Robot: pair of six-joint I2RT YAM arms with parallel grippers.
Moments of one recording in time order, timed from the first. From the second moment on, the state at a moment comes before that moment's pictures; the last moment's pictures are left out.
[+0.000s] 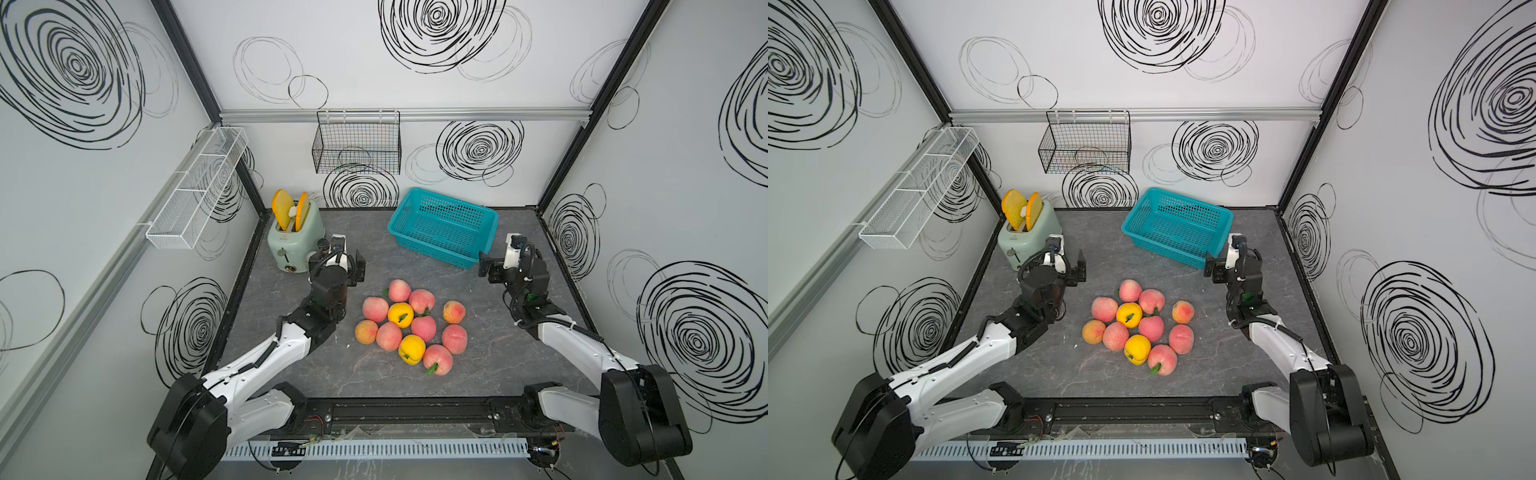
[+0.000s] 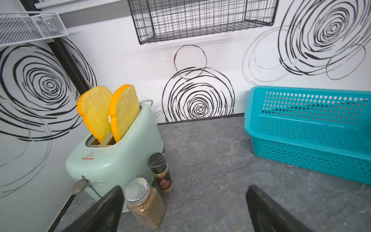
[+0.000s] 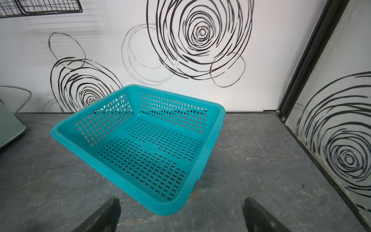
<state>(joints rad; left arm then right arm) -0.54 1.12 0.69 0.22 -0.63 -0.04 0.21 1.19 0.59 0.31 0.06 0.11</state>
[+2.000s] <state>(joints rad) -0.80 1.03 0.51 0.00 0.18 -0.52 0.52 1.39 0.61 -0.23 -0.07 0.24</state>
